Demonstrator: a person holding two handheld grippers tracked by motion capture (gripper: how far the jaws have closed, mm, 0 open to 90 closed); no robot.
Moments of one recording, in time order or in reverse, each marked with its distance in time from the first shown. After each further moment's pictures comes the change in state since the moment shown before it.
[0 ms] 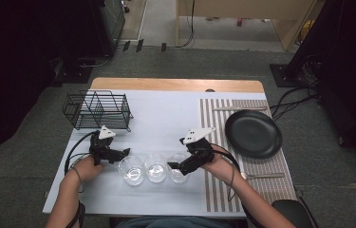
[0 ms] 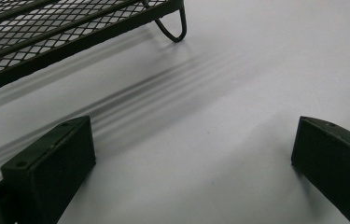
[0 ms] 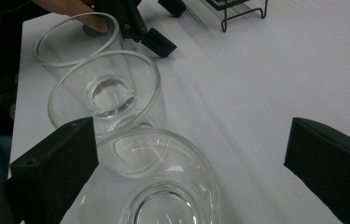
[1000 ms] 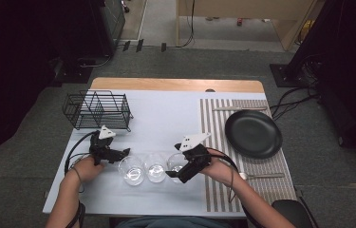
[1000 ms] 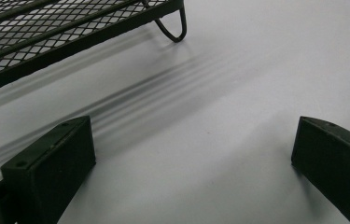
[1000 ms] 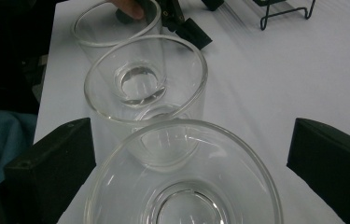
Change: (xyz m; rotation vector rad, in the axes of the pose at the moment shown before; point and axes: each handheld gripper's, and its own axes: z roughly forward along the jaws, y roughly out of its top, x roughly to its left) left arm 0.000 0.000 0.000 0.000 0.000 0.000; right arm 0.011 -0.006 0.009 0.010 0.089 -0.088
